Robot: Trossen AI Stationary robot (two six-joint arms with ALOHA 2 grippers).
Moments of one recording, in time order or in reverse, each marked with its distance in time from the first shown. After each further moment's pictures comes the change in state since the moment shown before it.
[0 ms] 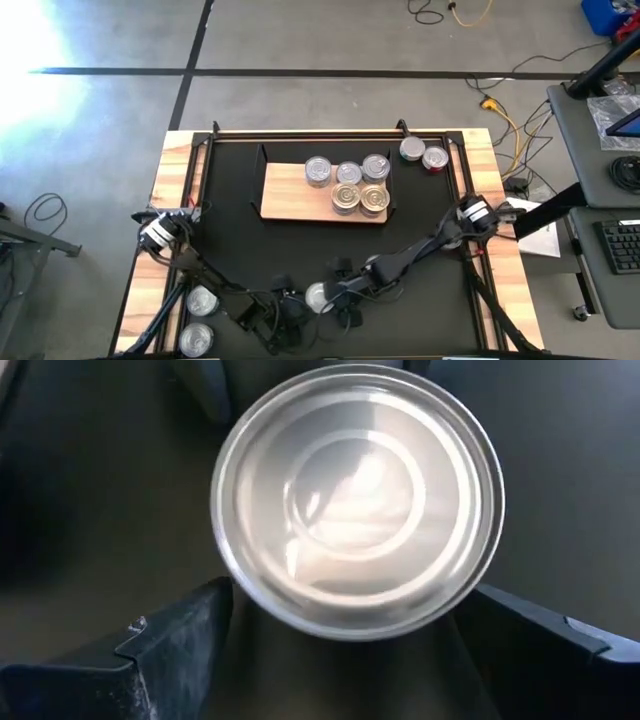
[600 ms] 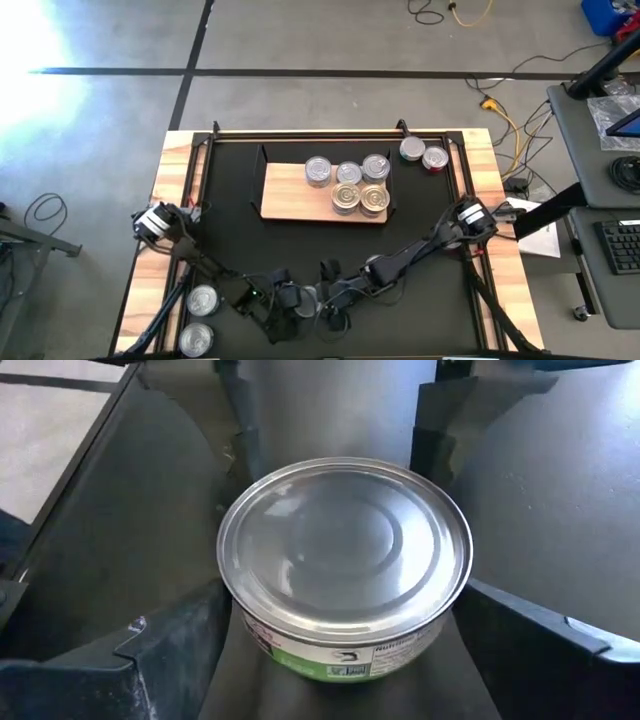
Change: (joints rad) left arm 0.089 -0.060 -0.141 0.172 0.125 0.014; right arm -0.005 0.038 -0.001 0.265 0.067 -0.064
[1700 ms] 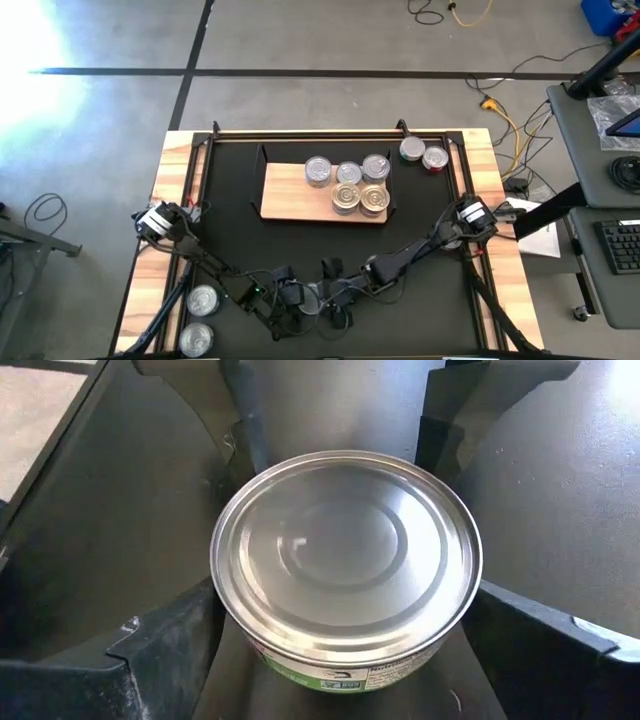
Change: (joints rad) left arm 0.029 0.004 -0.005 0.033 0.010 0.062; right arm -0.029 -0.003 -0.021 -0.025 0.008 -0.006
